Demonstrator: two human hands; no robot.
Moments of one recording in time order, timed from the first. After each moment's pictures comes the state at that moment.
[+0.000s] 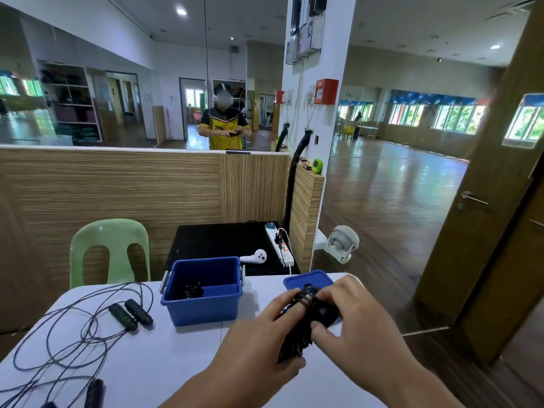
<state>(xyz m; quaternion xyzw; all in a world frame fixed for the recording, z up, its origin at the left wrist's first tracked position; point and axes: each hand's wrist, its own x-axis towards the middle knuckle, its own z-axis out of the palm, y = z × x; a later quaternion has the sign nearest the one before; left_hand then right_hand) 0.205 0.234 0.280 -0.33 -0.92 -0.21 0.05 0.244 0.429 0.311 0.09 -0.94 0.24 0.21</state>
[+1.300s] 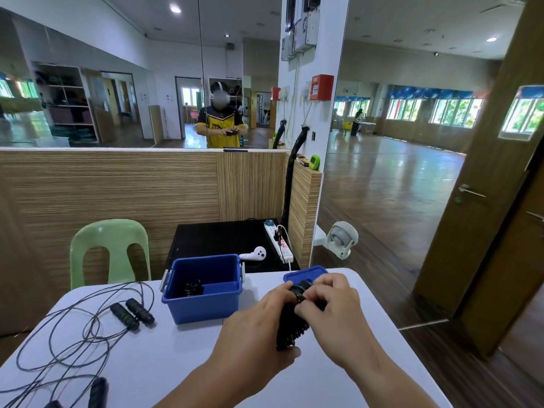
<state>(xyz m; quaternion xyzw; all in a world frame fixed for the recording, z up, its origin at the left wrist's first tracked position) 0.200 0.236 0.272 -0.28 -0.92 -0.26 0.09 0.225 0.397 0.299 -0.04 -0.89 0.43 0.15</state>
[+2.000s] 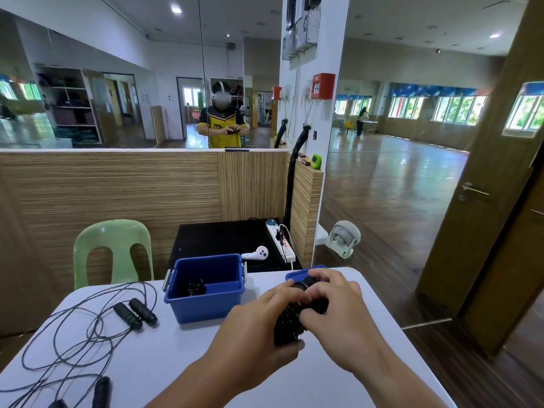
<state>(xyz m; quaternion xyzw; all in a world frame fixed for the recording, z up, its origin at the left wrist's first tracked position) 0.205 0.227 0.287 -0.33 -0.89 -0.30 0.12 0.232 0.399 0.310 -0.02 -0.90 0.41 0.12</state>
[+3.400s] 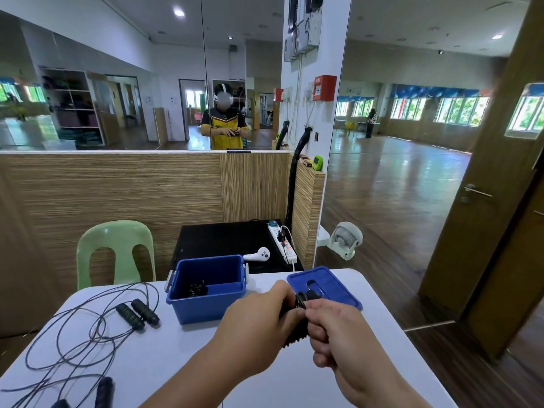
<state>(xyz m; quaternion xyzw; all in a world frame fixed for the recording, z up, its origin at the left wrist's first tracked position) 0.209 0.239 0.317 -0.21 -0.95 -0.23 0.01 0.250 0.386 0.311 -0.13 -0.65 0.75 -0.03</state>
